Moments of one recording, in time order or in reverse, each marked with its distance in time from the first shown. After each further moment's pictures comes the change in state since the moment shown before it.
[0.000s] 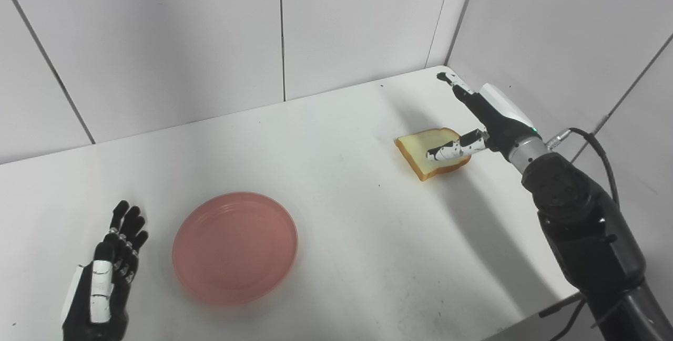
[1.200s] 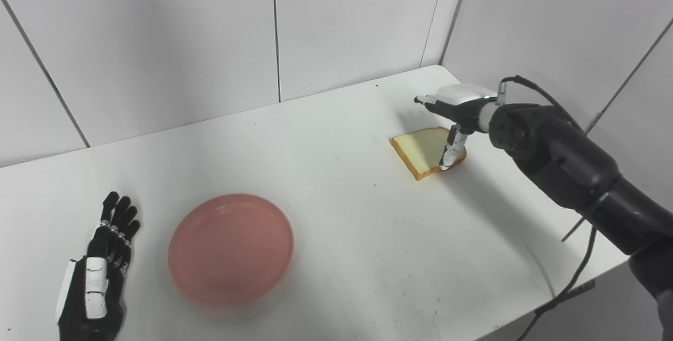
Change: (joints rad) left arm -0.024 -0.029 0.008 0.055 -0.001 -0.085 0.006; right arm -0.299 -0.341 0.523 0.303 -0.254 -0.059 0.329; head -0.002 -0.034
